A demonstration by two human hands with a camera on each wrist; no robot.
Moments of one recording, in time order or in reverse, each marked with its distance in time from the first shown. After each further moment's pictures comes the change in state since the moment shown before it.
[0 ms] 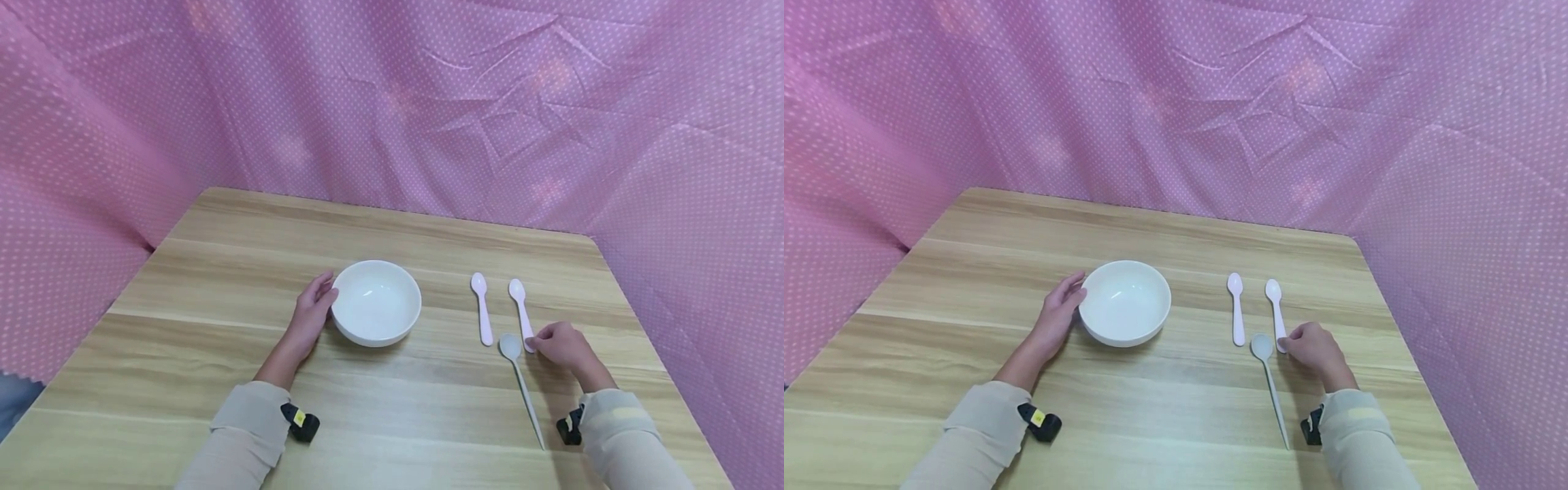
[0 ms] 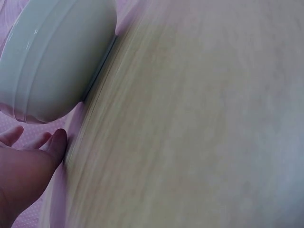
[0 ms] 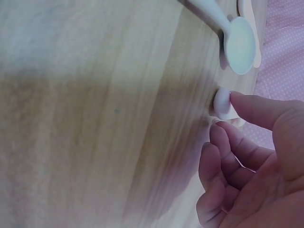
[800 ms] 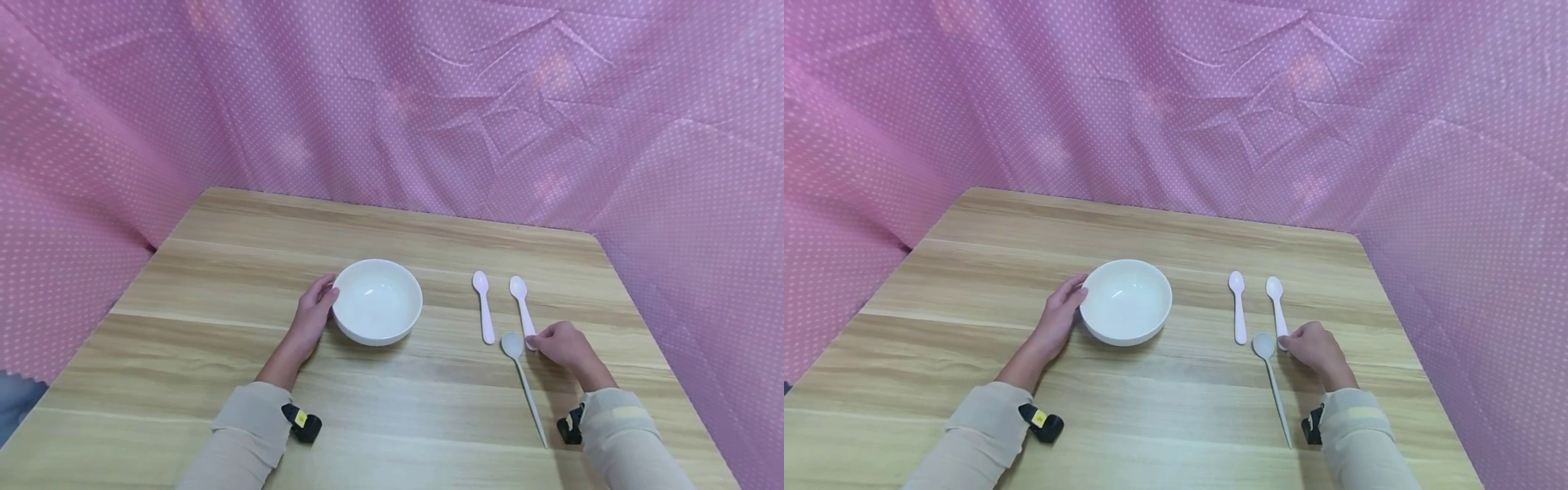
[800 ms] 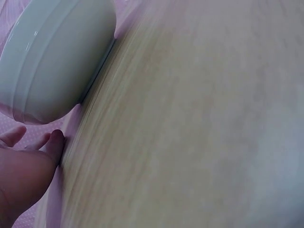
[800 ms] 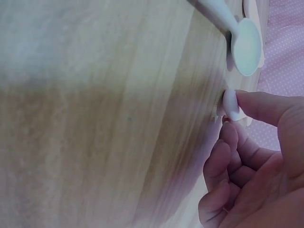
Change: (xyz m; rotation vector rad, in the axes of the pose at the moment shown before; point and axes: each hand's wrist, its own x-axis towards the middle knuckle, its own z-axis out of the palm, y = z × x) left_hand -0.002 -0.003 0.000 -0.012 -0.022 -0.044; right_hand -0.002 -0.003 0.004 0.059 -0.011 0.042
